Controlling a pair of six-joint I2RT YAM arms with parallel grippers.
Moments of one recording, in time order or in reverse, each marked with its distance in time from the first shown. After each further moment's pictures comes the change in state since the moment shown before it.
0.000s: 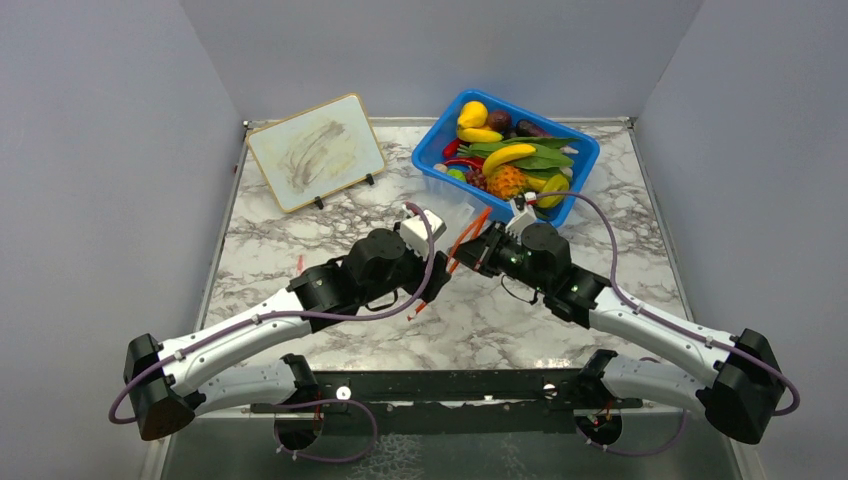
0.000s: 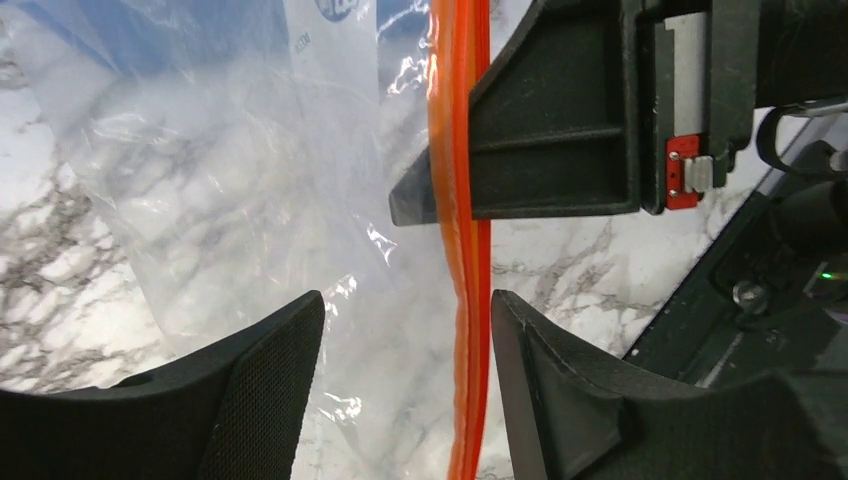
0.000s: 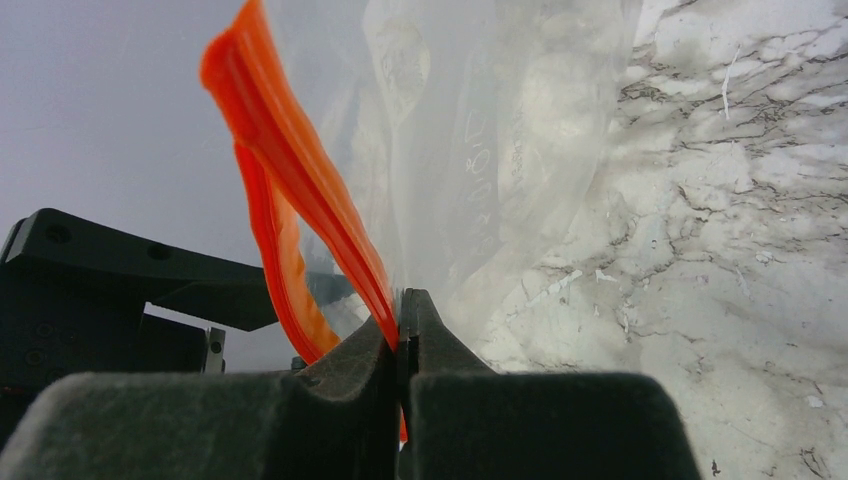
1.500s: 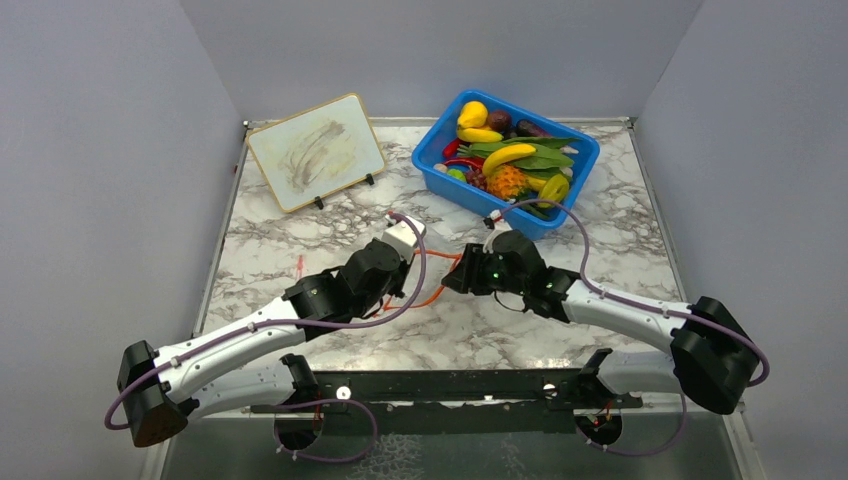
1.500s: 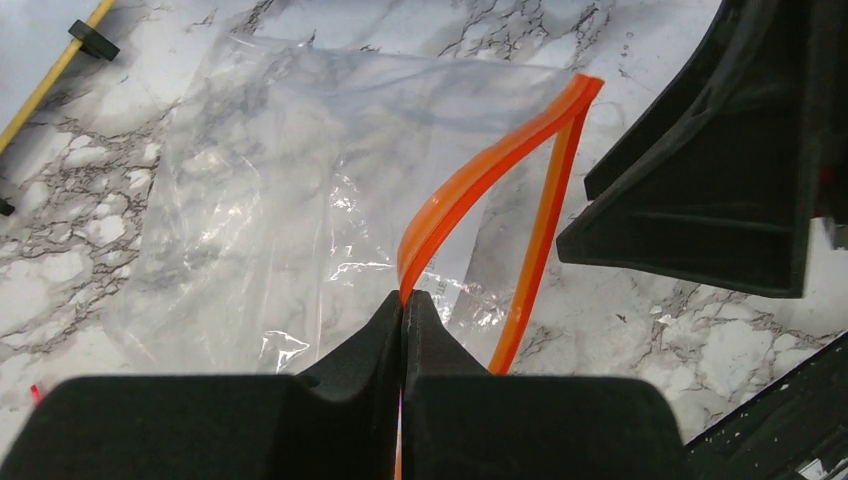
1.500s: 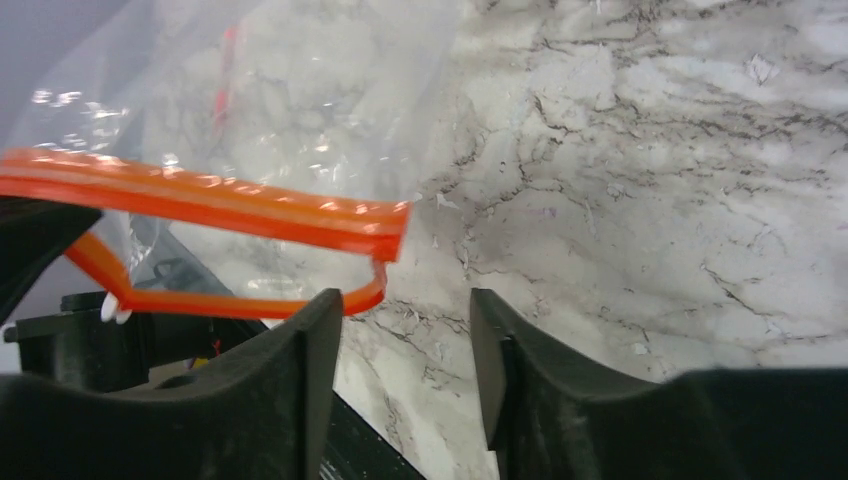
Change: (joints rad) left arm 0.000 -0.060 -0.106 -0.054 -0.277 -0.005; right arm 0.002 0.154 -0.031 -0.077 -0.068 -0.267
